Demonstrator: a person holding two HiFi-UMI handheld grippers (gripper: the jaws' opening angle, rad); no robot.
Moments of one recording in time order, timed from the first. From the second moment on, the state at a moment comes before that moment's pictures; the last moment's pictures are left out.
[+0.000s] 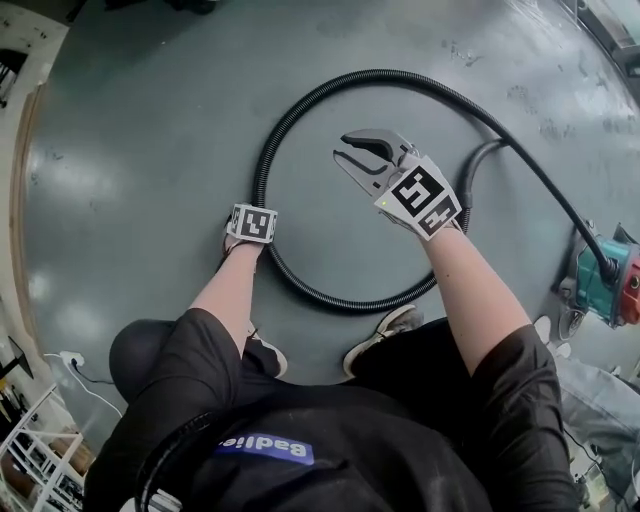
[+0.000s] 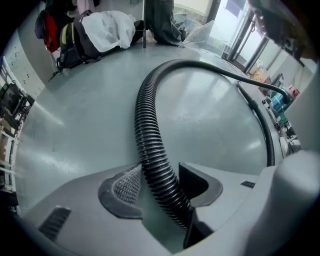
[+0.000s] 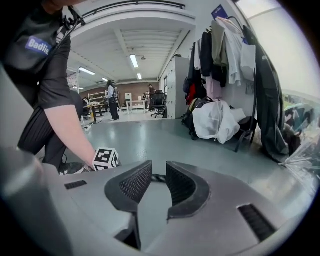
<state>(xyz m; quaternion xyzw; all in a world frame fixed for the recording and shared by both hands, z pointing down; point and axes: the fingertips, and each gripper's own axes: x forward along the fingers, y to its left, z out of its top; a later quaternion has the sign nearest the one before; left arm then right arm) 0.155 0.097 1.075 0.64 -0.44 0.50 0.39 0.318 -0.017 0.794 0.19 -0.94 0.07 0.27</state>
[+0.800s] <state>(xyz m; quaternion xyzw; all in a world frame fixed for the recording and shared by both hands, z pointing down) 0.169 0.050 0.741 0.81 -0.29 0.47 0.18 0.180 -0.004 0.733 0.02 -0.90 -0.28 0.34</state>
